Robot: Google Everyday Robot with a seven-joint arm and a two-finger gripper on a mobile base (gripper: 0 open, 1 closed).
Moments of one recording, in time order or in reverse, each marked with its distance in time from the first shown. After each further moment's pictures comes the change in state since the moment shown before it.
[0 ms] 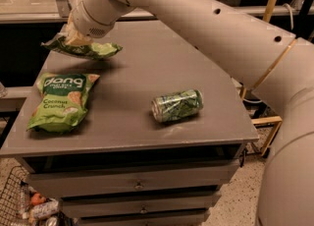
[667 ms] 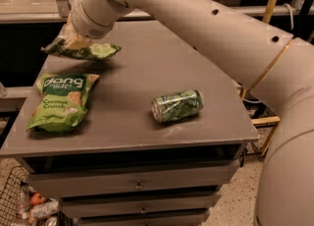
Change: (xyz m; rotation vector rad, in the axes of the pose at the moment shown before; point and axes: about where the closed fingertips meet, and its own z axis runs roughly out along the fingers) arm -0.001 0.002 0.002 -0.005 -0.001 -0.002
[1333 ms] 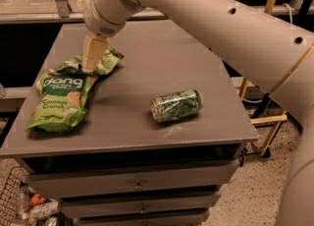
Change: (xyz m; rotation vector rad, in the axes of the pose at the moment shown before) arm 0.021 -0.001 -0.024 0.035 0.059 0.028
